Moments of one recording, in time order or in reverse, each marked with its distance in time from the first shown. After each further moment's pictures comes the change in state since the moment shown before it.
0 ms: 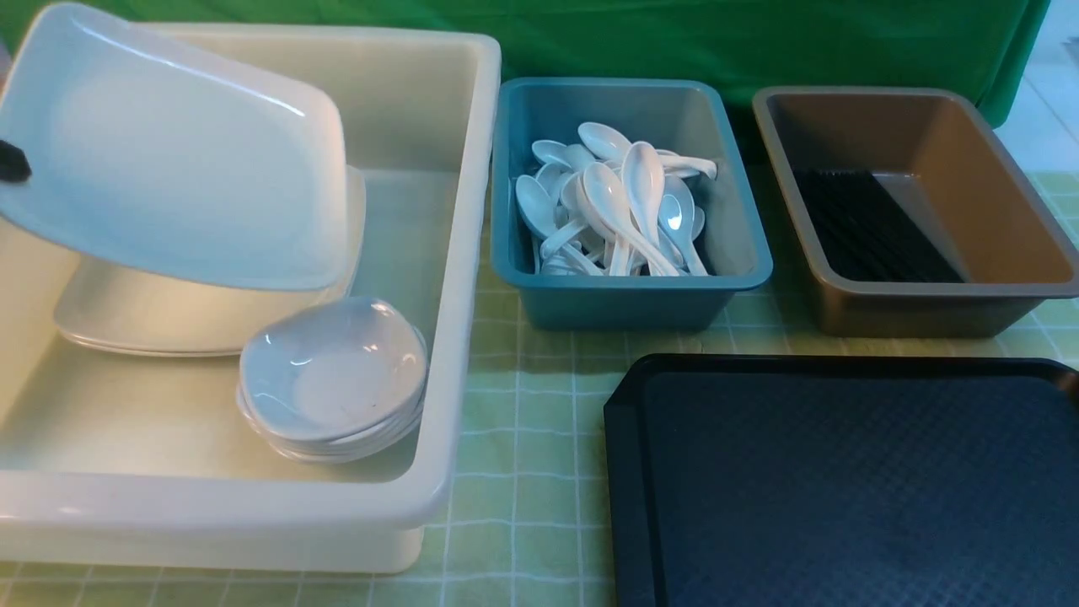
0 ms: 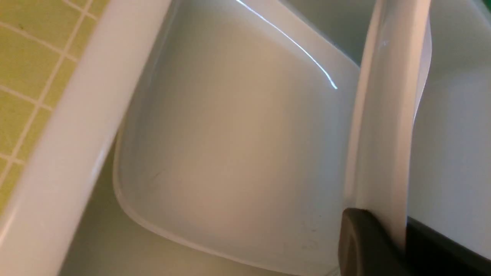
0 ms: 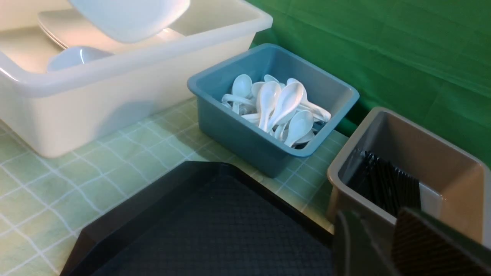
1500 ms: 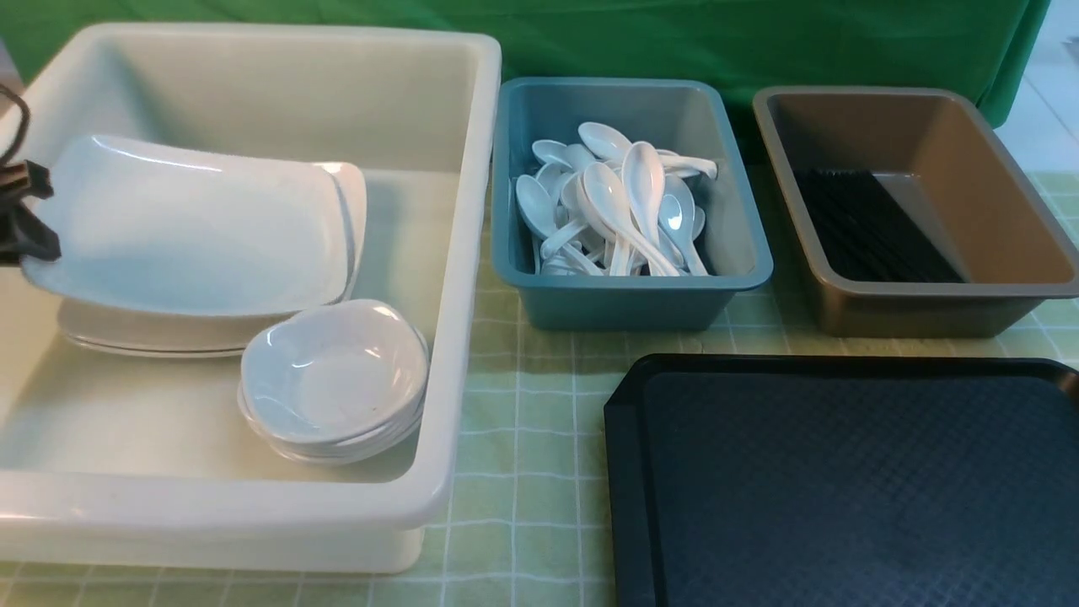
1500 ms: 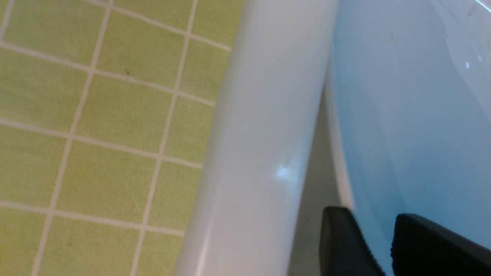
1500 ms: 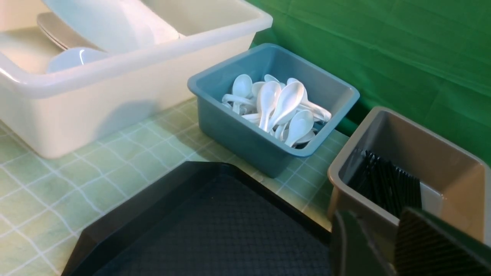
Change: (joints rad) right arm 0.000 0.000 0.000 0.000 0.000 0.003; left arm -0.091 0.154 -0.006 0.232 -0.218 0.126
